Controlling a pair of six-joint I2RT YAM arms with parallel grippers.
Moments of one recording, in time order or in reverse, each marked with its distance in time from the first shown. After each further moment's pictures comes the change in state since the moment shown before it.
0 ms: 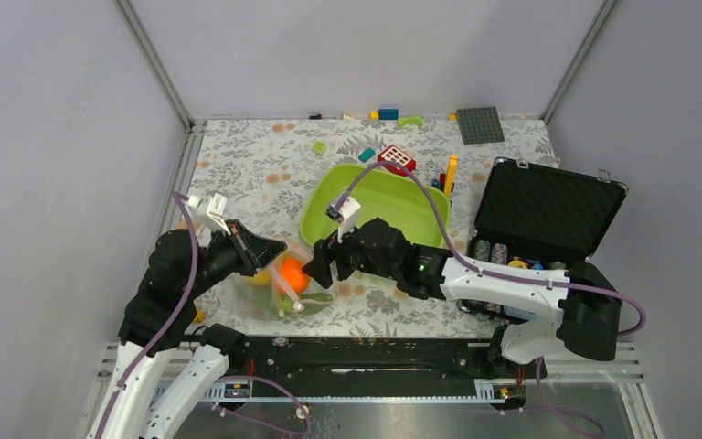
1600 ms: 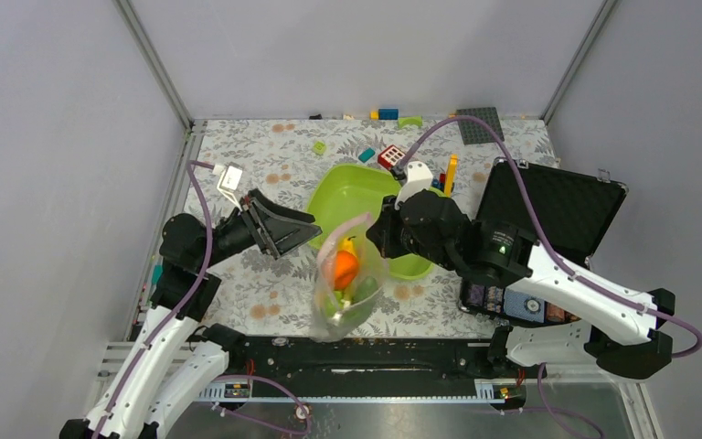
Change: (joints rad) left arm 0.001 0.148 -0.131 0.744 0.409 -0.269; right arm 0.000 -0.191 0.430 -0.819 0.294 0.270
